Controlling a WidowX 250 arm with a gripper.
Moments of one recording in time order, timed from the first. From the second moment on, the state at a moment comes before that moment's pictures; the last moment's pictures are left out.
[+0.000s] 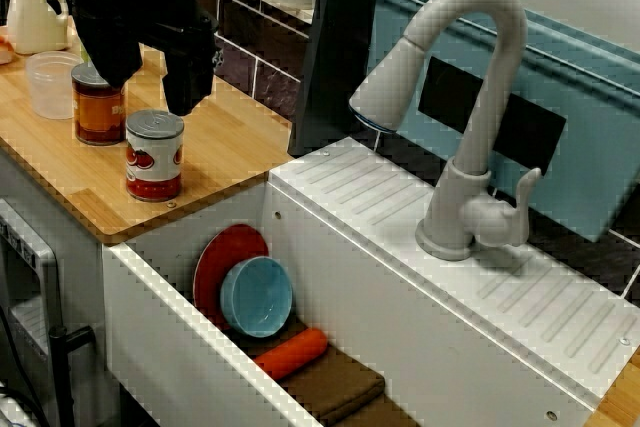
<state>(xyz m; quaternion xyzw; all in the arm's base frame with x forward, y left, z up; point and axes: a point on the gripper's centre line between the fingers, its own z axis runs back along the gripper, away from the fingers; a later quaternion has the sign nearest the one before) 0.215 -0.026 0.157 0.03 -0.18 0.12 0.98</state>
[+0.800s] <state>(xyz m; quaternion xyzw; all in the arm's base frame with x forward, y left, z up) 0.205 -0.034 0.133 0.05 -0.22 0.12 0.97</state>
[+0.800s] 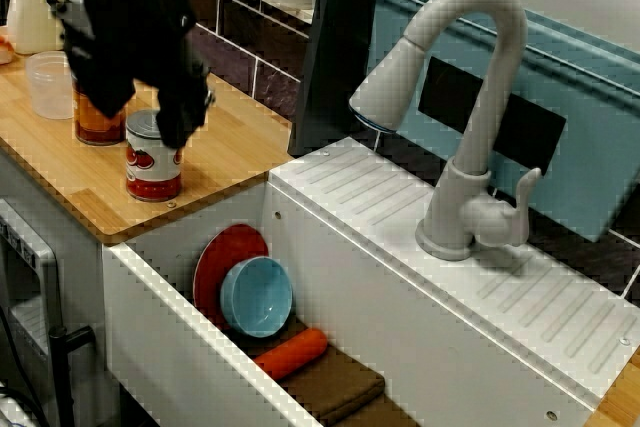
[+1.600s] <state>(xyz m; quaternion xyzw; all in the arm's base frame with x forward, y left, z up) 0.249 -0.026 0.065 0.07 -0.26 0.14 0.95</state>
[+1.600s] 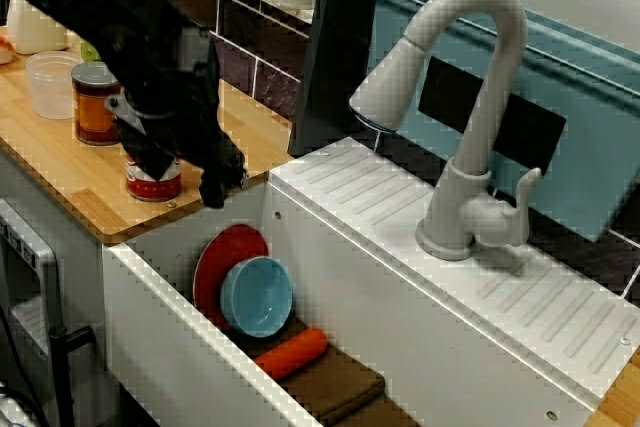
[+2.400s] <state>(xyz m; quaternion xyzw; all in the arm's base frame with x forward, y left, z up) 0.289 -0.021 0.021 0.11 -0.23 0.18 0.95</state>
